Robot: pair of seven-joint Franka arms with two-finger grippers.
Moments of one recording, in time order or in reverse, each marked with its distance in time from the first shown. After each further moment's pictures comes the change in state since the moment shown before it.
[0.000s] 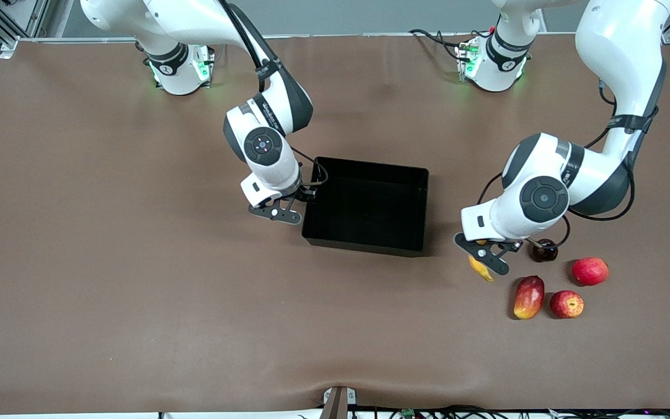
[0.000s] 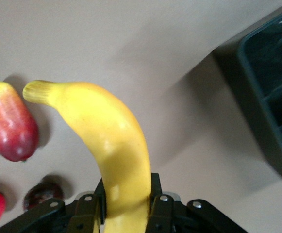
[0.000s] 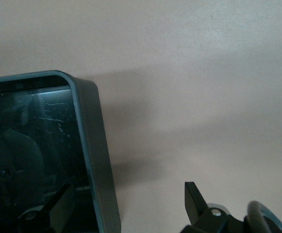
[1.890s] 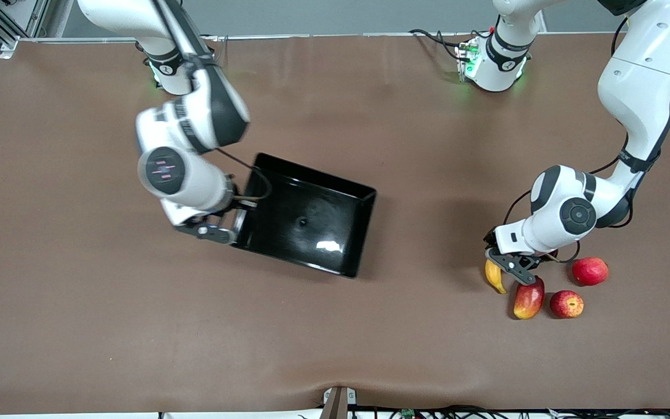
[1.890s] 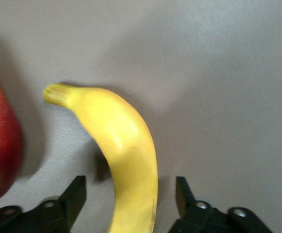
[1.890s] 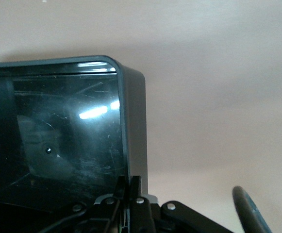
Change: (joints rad) left arm 0.224 0.142 -0.009 -0.209 0.063 0.479 0.039; right arm -0.251 -0.143 -0.038 0.129 -0.002 -0.441 -0.224
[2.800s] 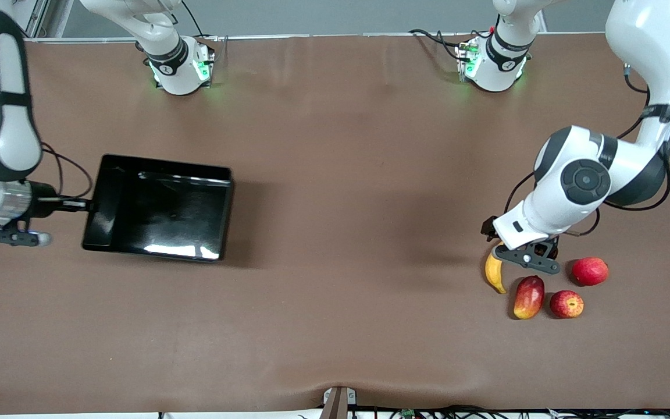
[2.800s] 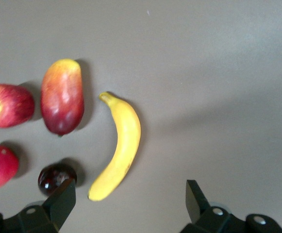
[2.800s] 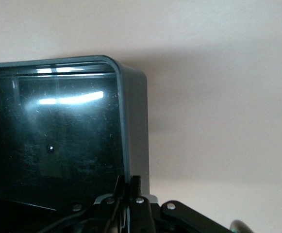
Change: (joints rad) left arm 0.000 -0.222 -0.167 0.110 0.000 -0.361 -0.428; right arm -0.610 -0.086 -0.009 -0.197 -0.017 0.060 -0.786
